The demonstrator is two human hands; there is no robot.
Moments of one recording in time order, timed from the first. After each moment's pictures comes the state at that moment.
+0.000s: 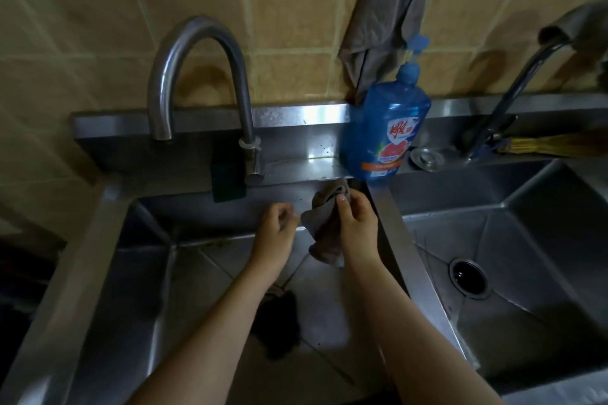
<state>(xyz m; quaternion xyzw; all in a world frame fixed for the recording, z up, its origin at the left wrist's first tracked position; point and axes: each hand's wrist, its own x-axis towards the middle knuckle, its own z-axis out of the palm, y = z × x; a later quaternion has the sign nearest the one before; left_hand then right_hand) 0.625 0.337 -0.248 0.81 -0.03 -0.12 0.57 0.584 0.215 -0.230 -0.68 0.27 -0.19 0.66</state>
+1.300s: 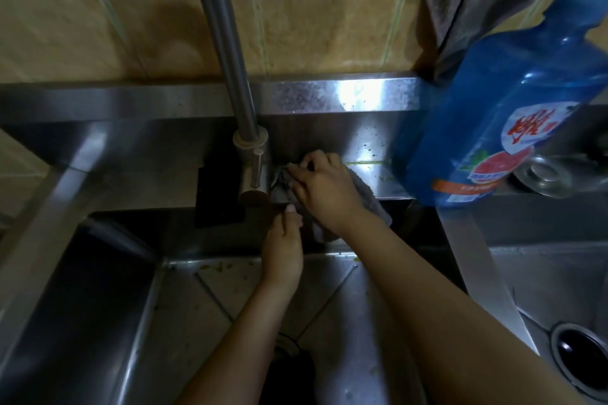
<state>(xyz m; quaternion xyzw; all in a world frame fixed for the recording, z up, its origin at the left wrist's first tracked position) 0.739 0.294 -0.375 0.77 0.13 -0.05 0.62 0.785 0.198 -0.343 -0.97 -0.09 -0.19 0.14</state>
